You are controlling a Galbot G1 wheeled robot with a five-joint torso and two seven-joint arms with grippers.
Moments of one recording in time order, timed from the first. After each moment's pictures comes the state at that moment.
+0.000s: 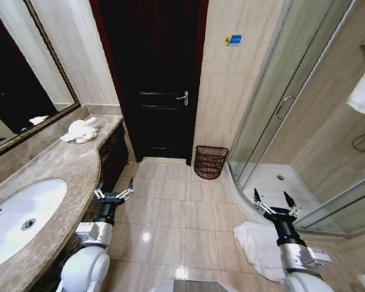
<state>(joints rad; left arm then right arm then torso) 1.72 -1.39 -0.69 -2.33 -0.21 0.03 -0.05 -1.81 1.55 0.84 2.35 0.18 0.03 -0.09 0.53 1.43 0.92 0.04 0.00</state>
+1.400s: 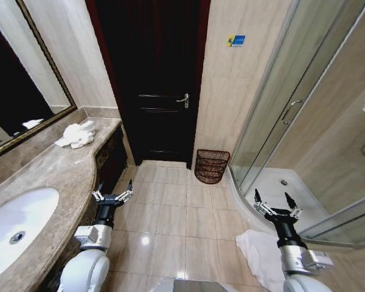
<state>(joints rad) 1.74 -1.40 -0.70 -2.31 -0.21 -0.01 -0.04 -1.83 1.57 0.83 2.36 0.18 0.05 -0.09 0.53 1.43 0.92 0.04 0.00</state>
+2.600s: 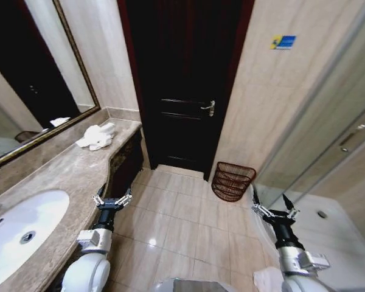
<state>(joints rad) 1.76 -1.43 -0.70 -2.28 -0.17 -0.05 -0.04 -1.82 1.57 0.83 2.33 0.17 0.07 -0.10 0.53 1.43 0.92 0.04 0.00</state>
